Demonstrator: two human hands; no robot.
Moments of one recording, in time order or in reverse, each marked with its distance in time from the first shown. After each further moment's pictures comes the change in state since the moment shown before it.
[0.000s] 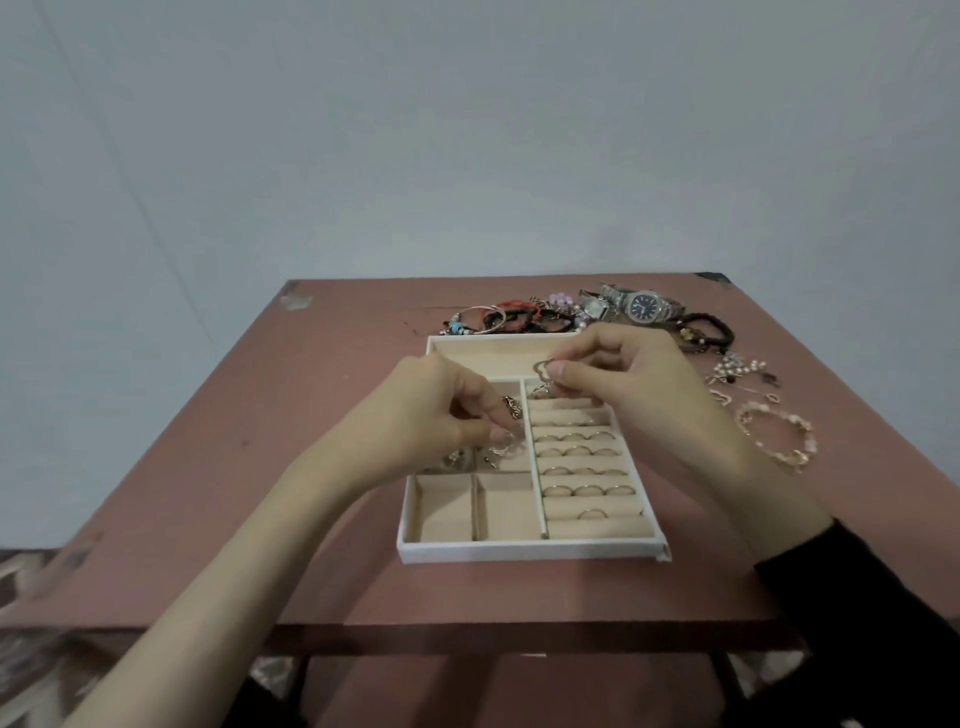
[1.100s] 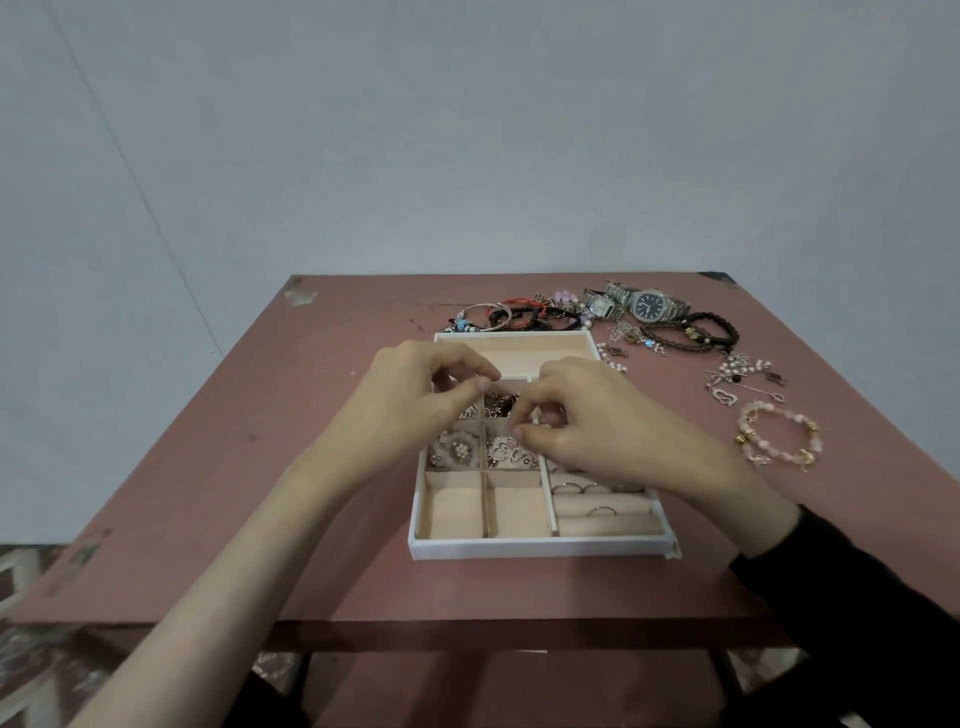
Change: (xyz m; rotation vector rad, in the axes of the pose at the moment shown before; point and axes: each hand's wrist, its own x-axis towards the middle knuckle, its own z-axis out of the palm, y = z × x) left_hand 0.003 -0.022 0.000 -0.025 0.256 0.017; right_hand 0.004 0.000 0.025 -0.816 -0.317 -0.271
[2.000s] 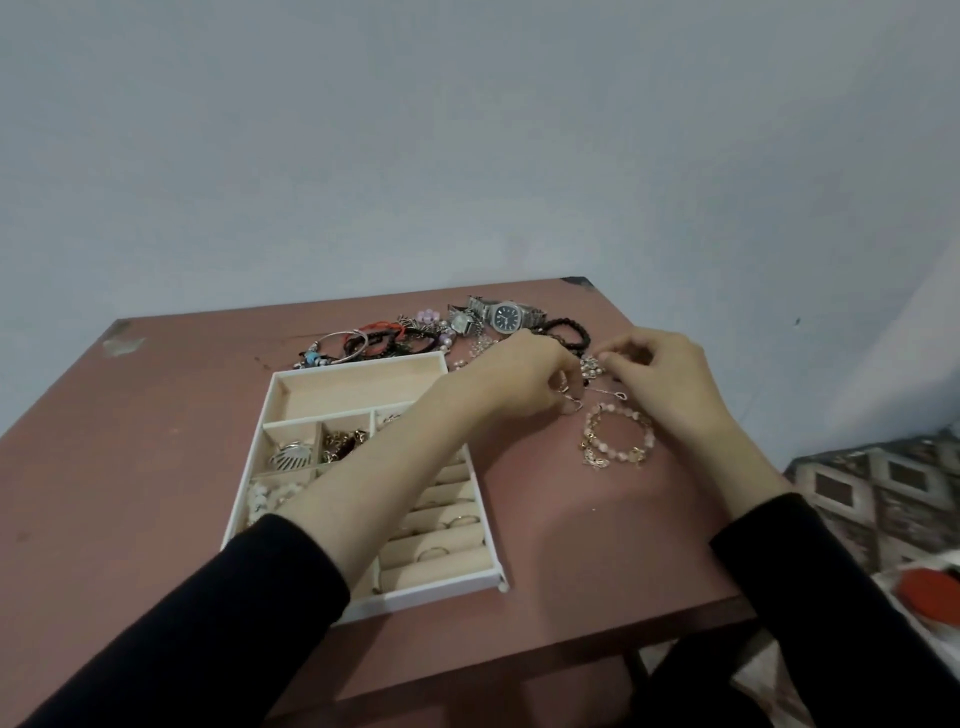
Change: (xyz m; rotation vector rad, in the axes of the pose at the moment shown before) left_hand 0.123 0.100 0.146 0.323 -0.464 0.425; right_hand -0.058 0.154 -0.049 0.313 0.591 0.604
